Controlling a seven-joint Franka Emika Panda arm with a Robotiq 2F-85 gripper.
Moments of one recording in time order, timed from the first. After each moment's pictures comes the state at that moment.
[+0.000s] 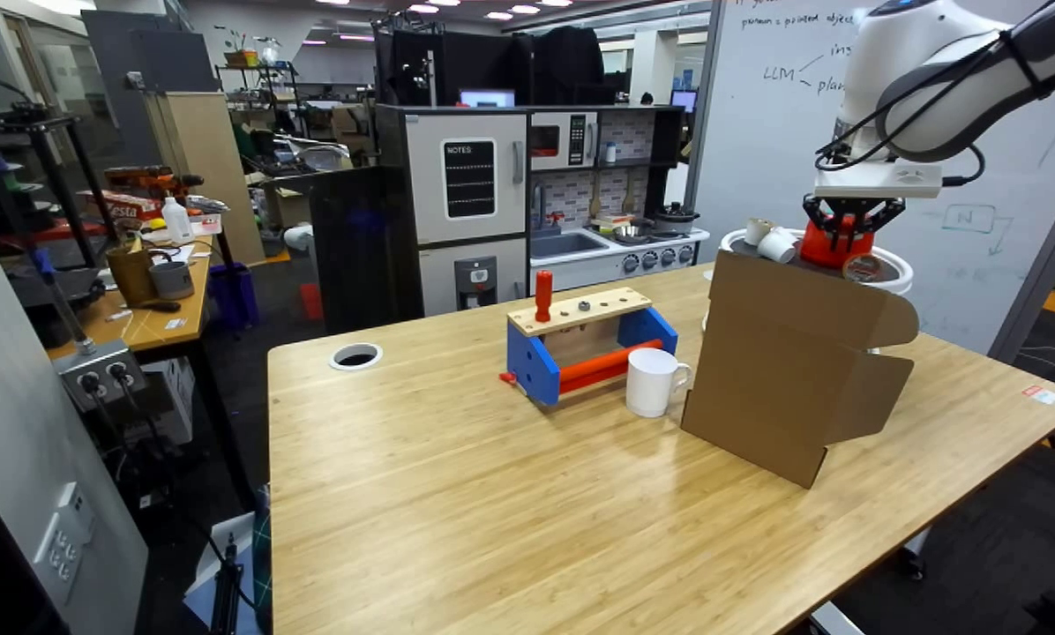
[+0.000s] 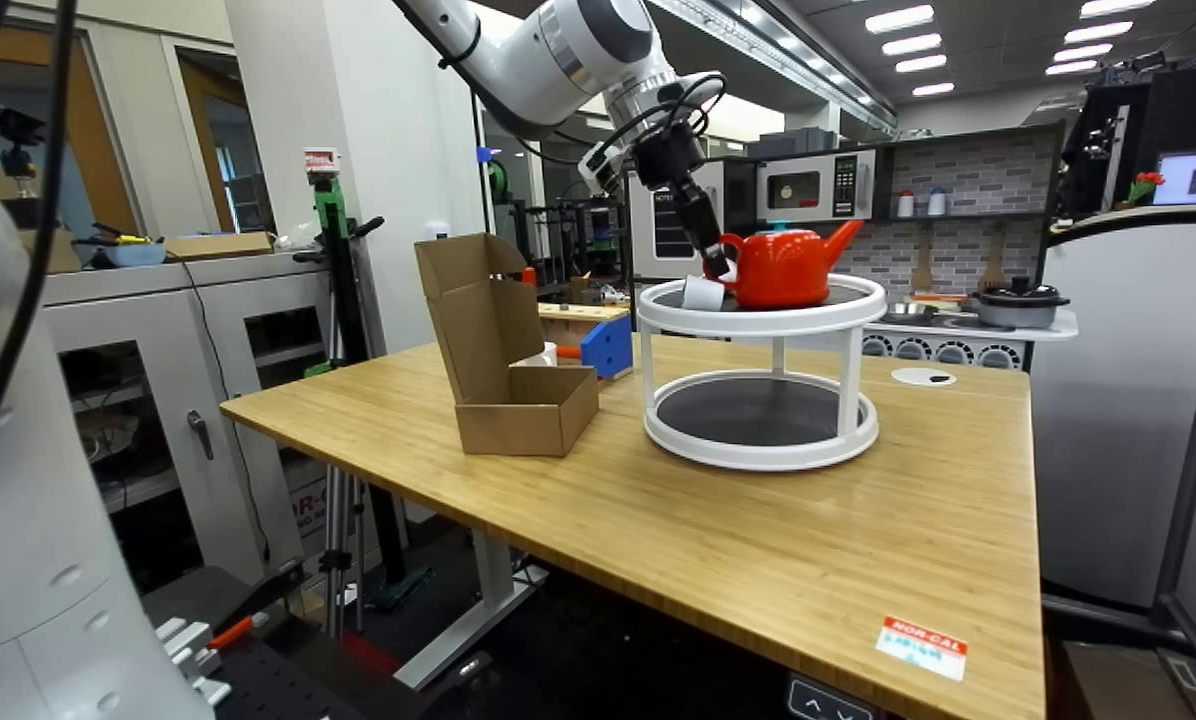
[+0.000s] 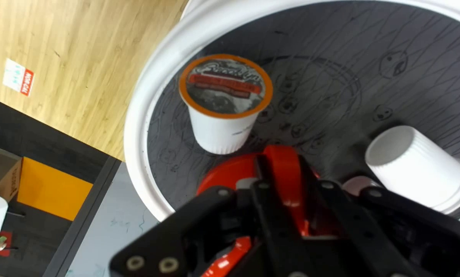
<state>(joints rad) -0.09 0.14 -0.13 -2.00 -0.46 2.32 1.07</state>
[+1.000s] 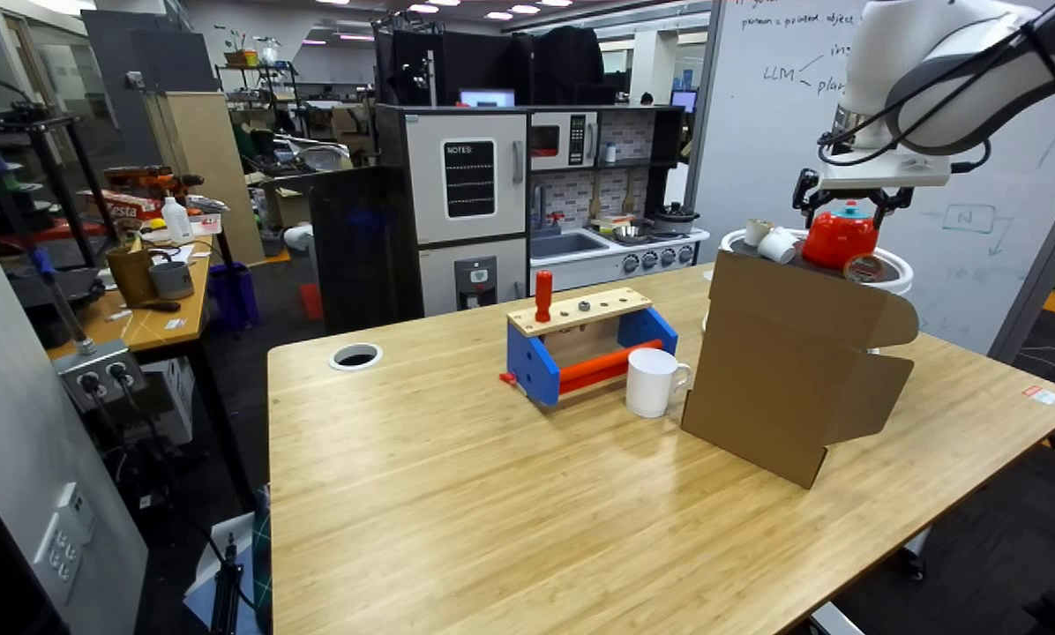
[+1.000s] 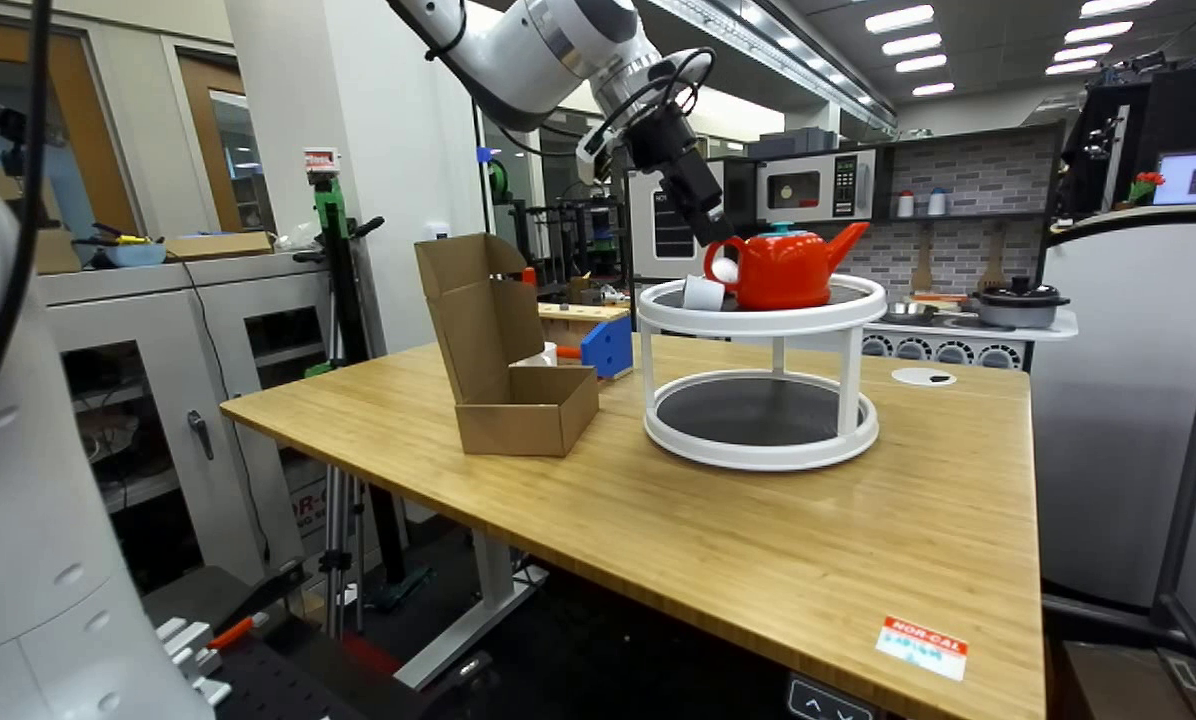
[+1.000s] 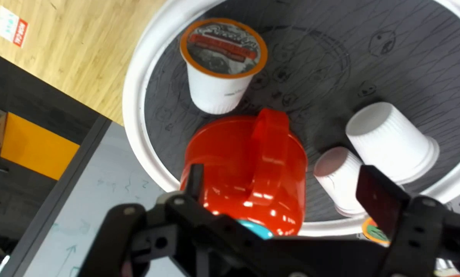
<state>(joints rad) -0.07 0.10 -0.13 -2.02 -0.56 2.34 1.06</state>
